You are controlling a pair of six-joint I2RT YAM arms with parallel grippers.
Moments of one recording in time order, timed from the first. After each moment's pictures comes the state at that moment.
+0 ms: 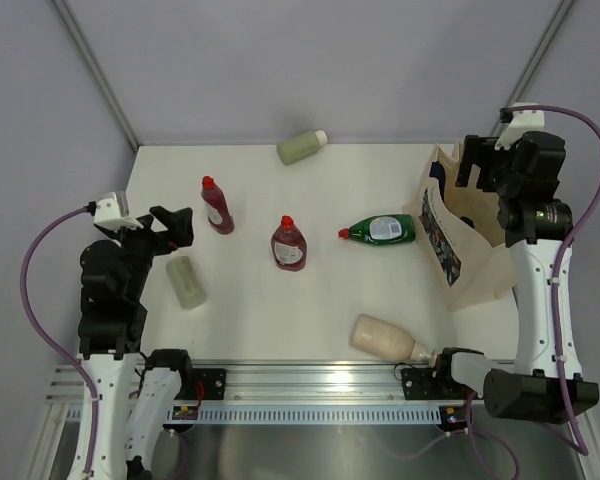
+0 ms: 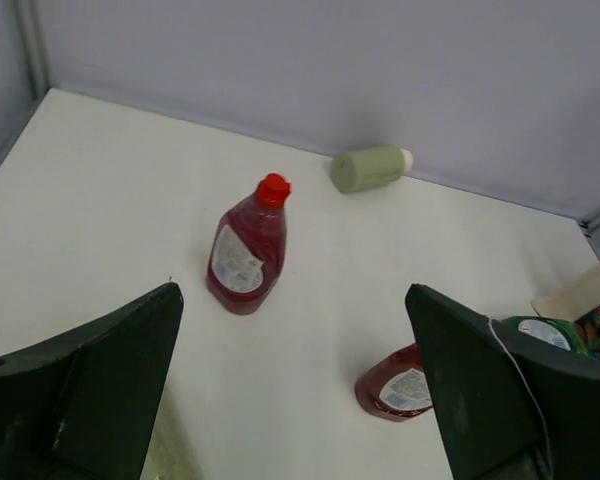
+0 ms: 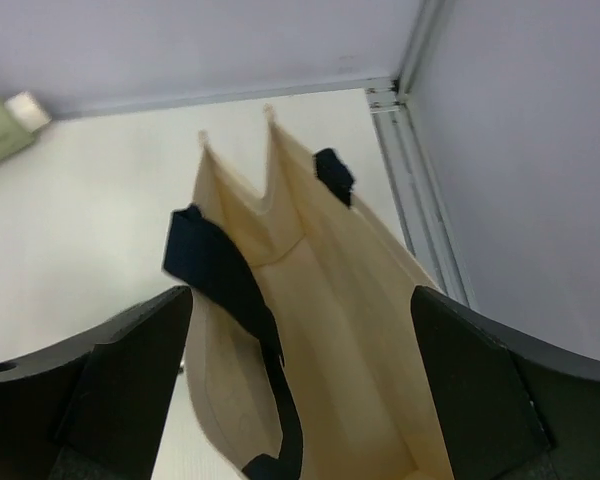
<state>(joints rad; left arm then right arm) 0.00 0.54 0.84 -0.36 0.03 -0.34 -0.10 1.16 1.44 -0.59 0.07 -0.01</state>
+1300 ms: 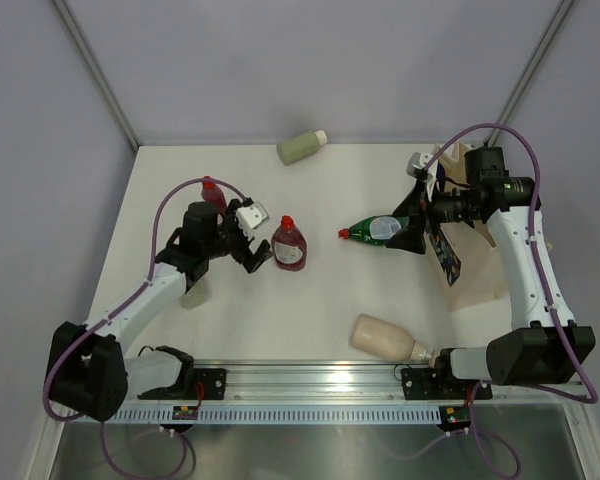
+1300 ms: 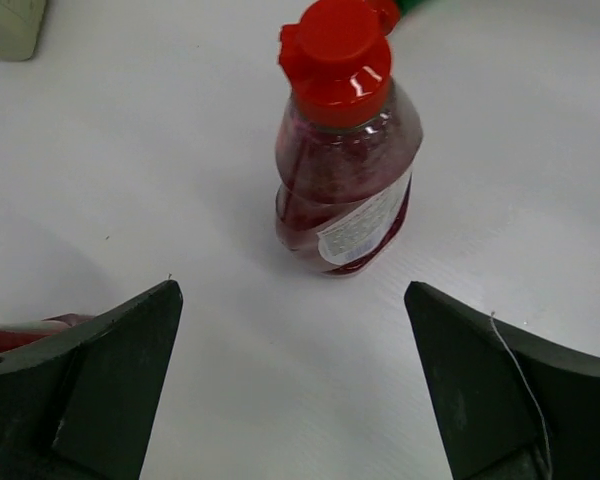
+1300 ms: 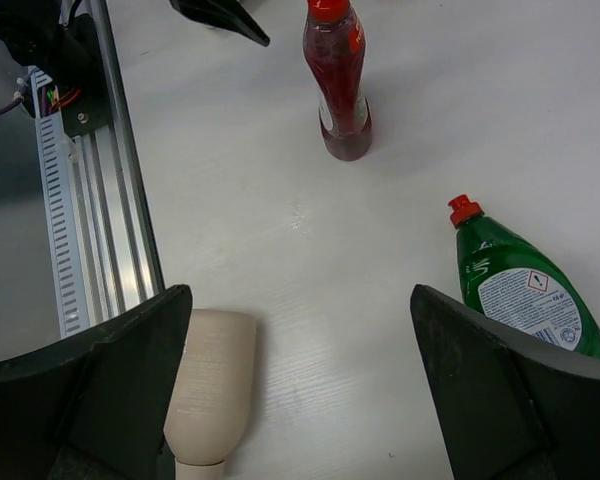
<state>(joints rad) -0.38 1.16 0.71 -0.08 0.46 0.39 0.02 1.35 1.46 -1.20 -1.07 -0.85</state>
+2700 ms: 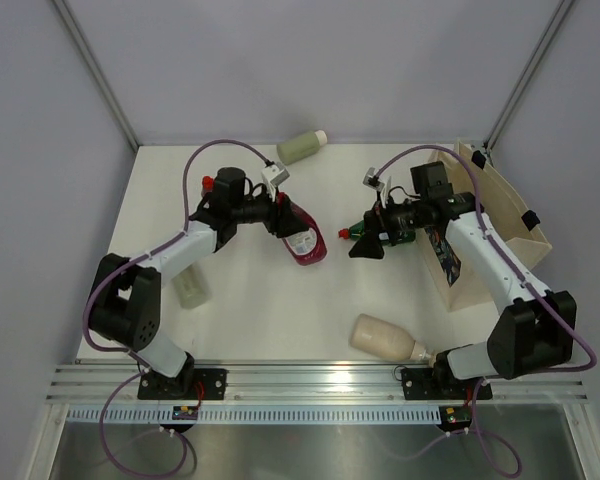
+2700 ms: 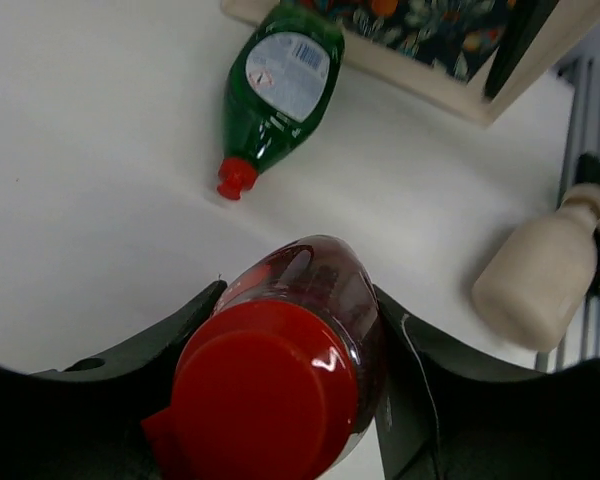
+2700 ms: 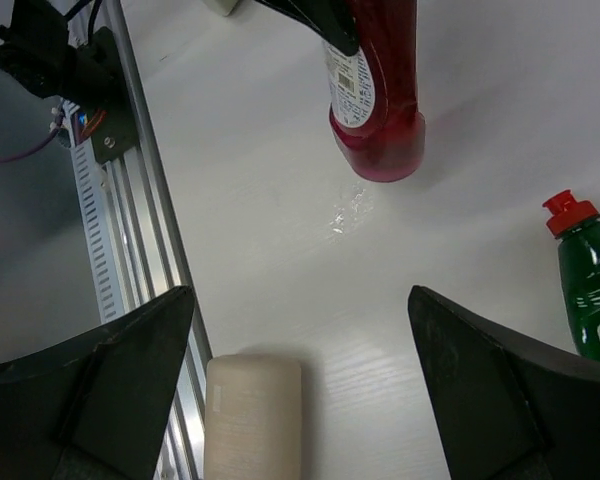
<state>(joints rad) -0.40 1.58 1.04 0.06 0.81 0.04 0.22 1.41 1.25 -0.82 -0.99 -0.46</state>
